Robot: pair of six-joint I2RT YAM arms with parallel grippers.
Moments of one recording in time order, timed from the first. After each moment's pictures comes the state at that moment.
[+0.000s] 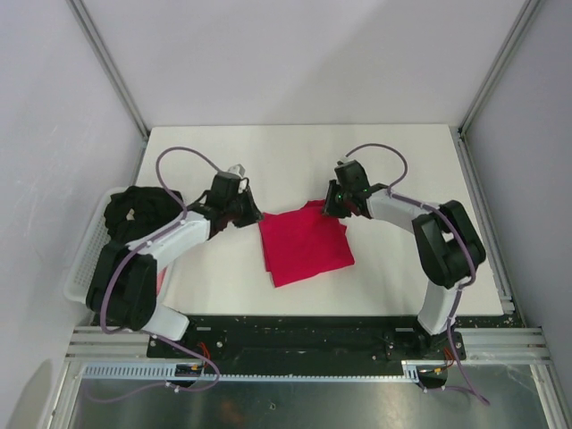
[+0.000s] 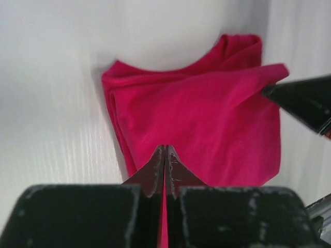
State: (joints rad) left arm -0.39 1.44 0.89 -0.19 0.12 -0.63; right arm 0.49 1.79 1.14 -0.20 -0.09 0.63
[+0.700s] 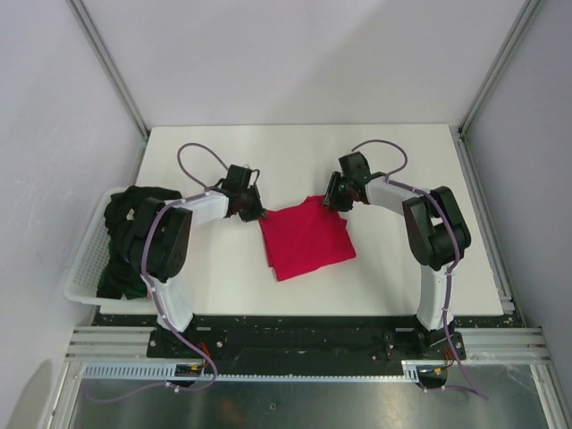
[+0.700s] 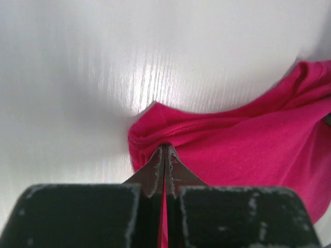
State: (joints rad) left arm -0.36 1.84 1.09 -0.19 0.11 -0.64; right arm 0.40 2.00 1.34 -0.24 -0.15 0.67
